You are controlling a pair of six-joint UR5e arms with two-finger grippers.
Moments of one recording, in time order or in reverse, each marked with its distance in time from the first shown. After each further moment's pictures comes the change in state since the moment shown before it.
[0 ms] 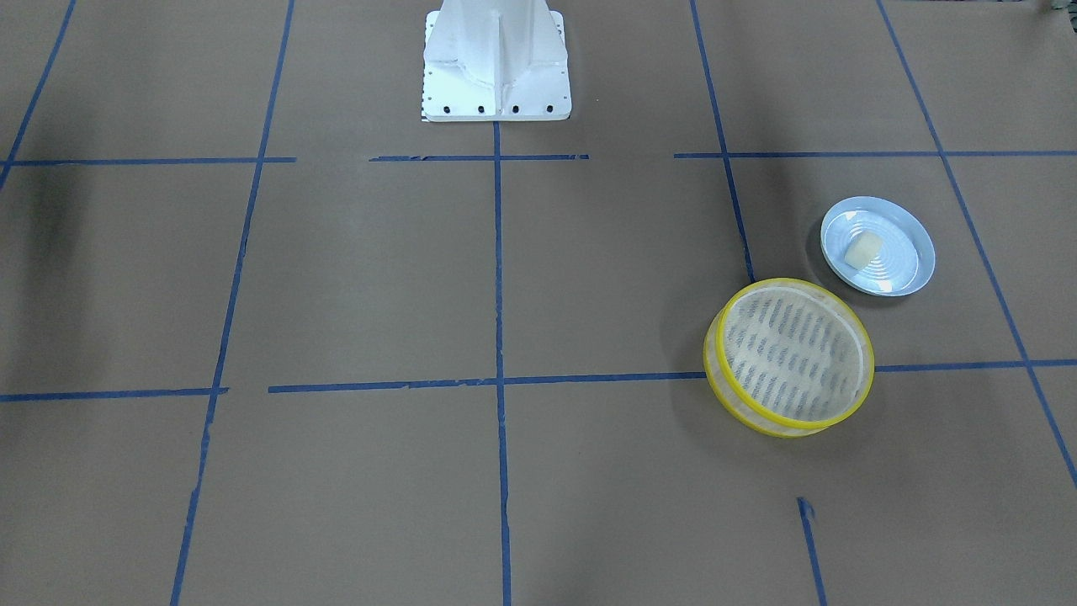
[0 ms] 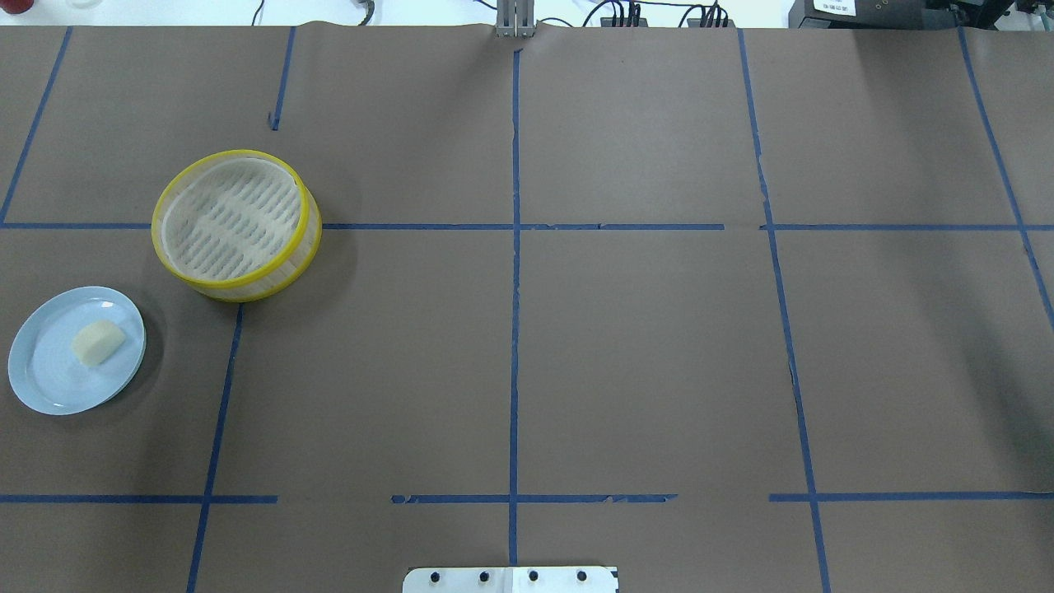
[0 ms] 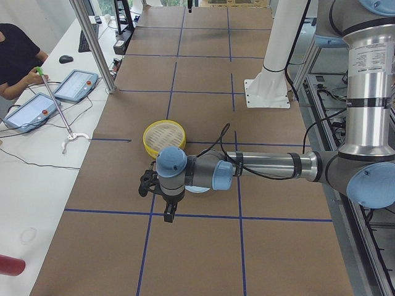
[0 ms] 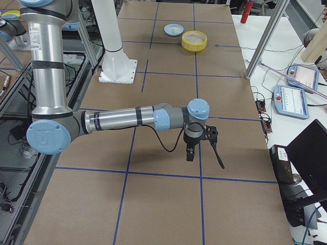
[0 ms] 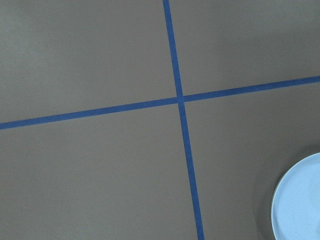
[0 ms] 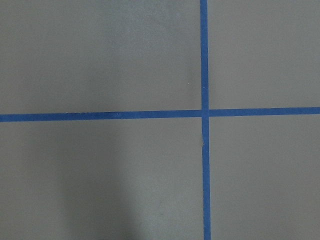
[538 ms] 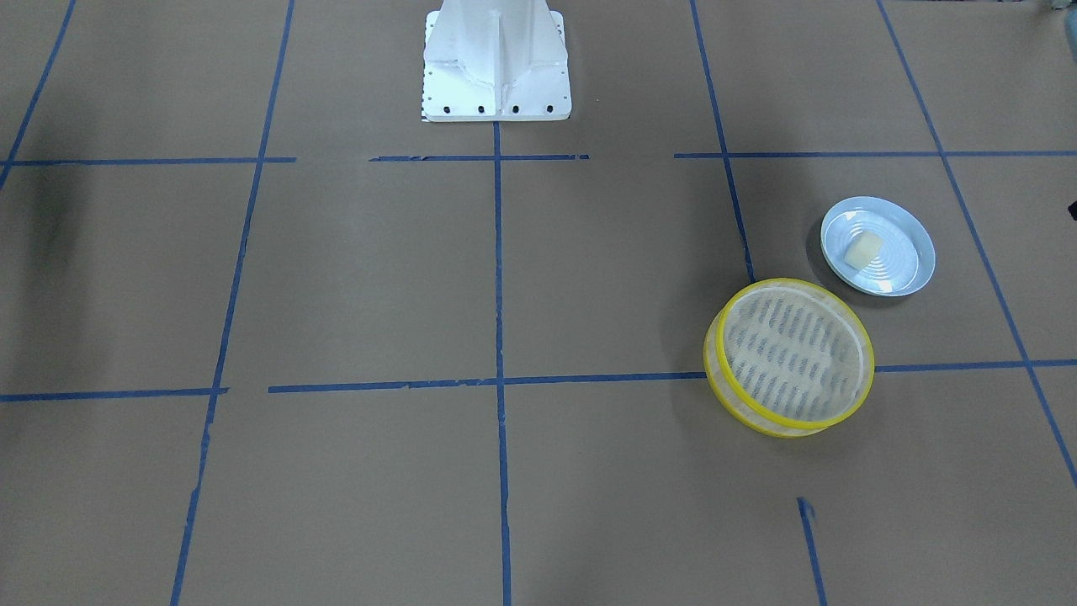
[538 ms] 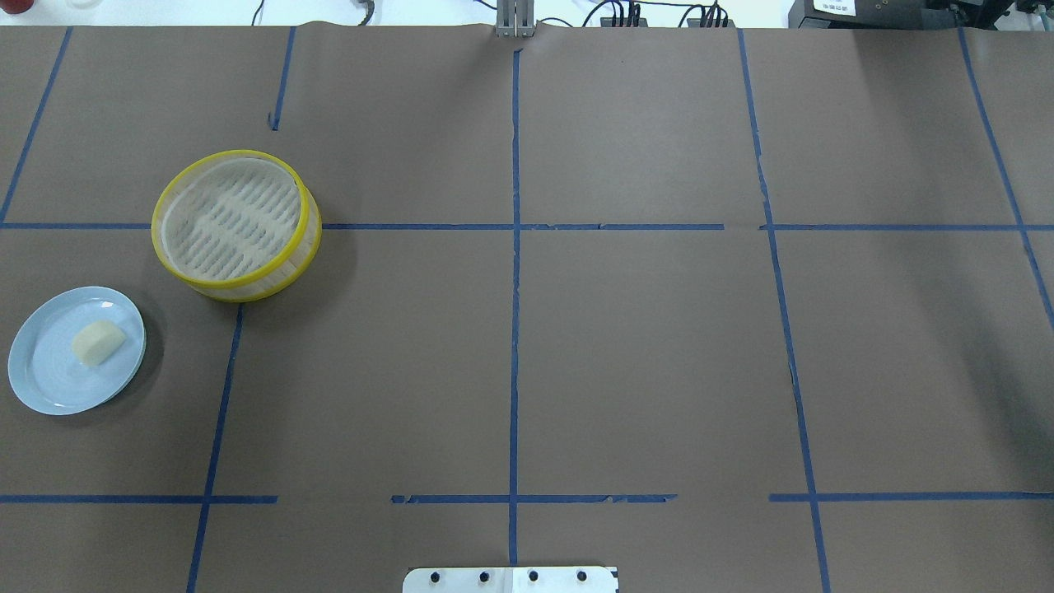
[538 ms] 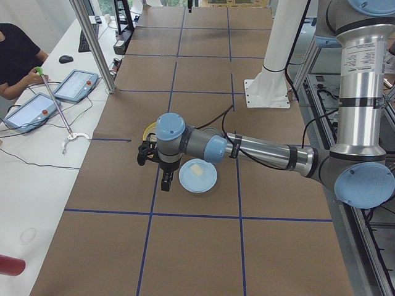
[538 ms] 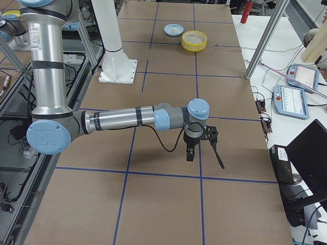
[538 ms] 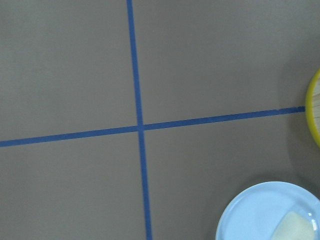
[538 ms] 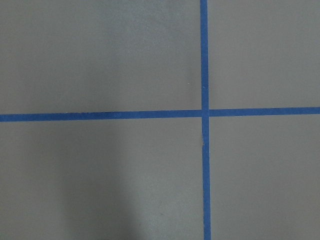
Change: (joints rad) left arm 0.156 -0.004 -0.160 -0.002 0.006 -0.277; right arm 0.000 0.000 0.000 0.000 0.000 0.000
